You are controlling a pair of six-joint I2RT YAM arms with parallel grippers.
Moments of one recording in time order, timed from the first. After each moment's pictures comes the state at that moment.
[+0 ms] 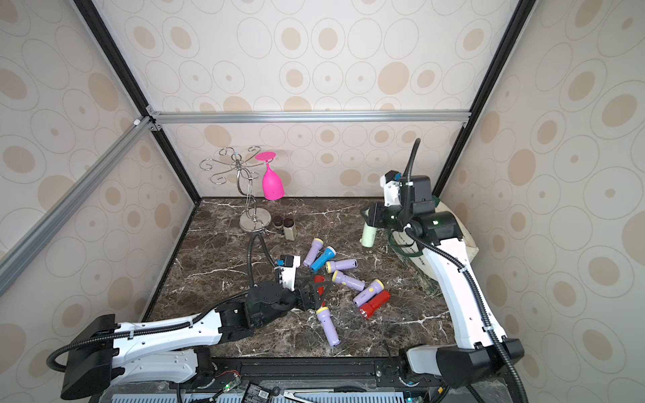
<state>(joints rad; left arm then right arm) -1.14 1.17 0.65 0.22 -0.28 -0.75 0.19 1.37 1.69 -0.95 -0.22 0.28</state>
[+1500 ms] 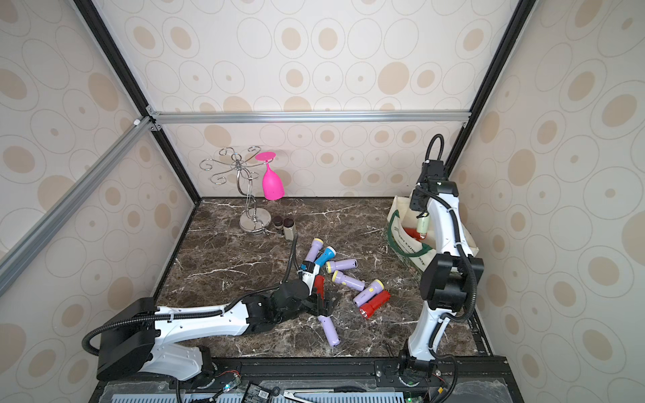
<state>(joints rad) -1.14 1.41 0.76 0.09 -0.21 -0.77 -0.14 1.90 1.95 -0.97 0.24 0.13</state>
